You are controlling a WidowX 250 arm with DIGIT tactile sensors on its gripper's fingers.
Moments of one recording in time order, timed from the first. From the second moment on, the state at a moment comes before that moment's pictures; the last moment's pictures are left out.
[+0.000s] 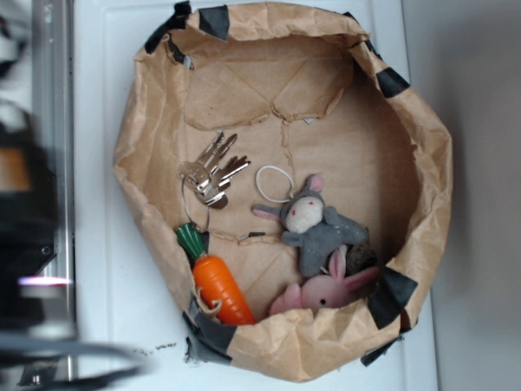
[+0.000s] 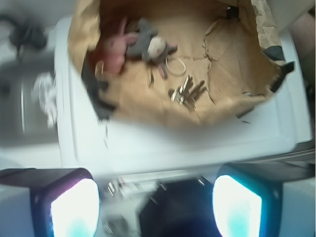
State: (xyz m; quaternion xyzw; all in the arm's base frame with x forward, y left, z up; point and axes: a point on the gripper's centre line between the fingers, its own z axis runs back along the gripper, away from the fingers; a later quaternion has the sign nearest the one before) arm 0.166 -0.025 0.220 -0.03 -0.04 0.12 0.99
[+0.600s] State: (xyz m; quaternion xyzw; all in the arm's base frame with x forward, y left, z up) arm 0.255 -0.019 0.176 0.02 -0.07 0.41 0.91
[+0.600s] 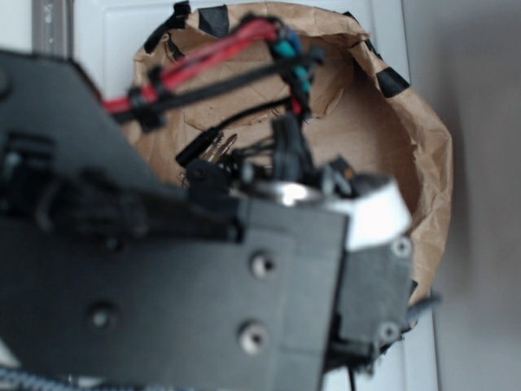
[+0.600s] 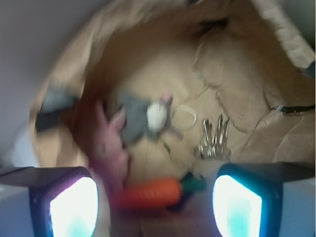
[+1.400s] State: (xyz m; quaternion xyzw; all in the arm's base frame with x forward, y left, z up) arm 0.239 0.046 0.122 0.16 -0.01 0.66 0.73
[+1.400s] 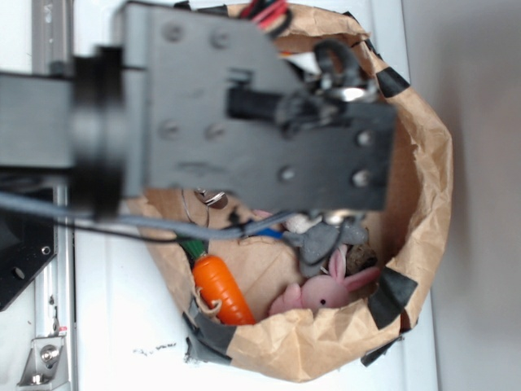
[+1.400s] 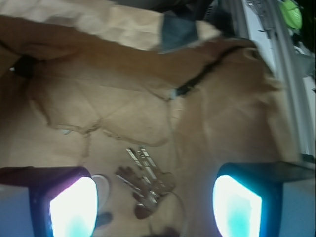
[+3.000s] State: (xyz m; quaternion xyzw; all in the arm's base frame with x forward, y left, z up) arm 0.247 0.037 0.081 0.09 0.01 0.60 0.80
